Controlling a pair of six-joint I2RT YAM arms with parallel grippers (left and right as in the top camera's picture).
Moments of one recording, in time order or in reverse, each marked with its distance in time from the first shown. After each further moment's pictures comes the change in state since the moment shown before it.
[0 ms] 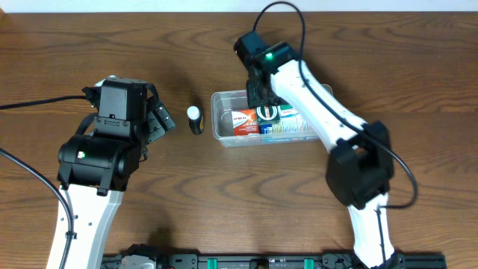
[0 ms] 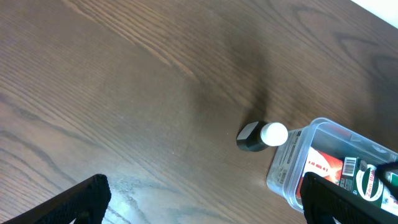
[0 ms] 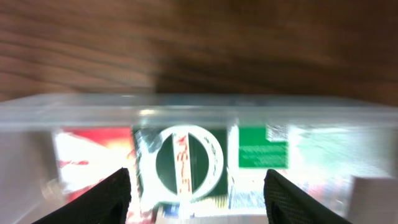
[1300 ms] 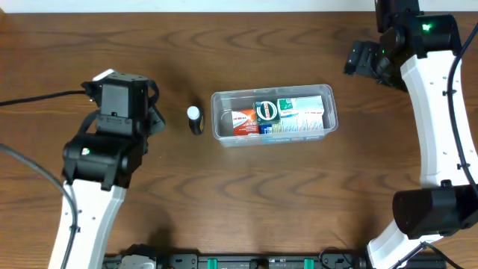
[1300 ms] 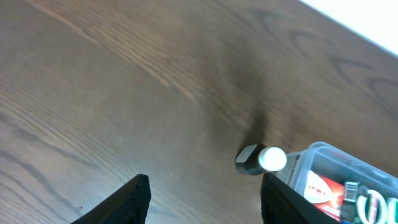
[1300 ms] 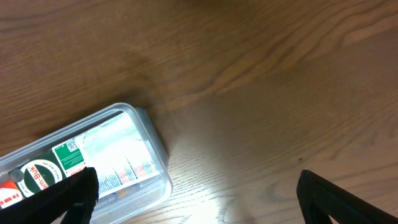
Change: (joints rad) left arm 0.000 0.025 -0.042 0.112 -0.051 0.009; right arm -0.465 -0.342 0.008 -0.217 0.023 -0.024
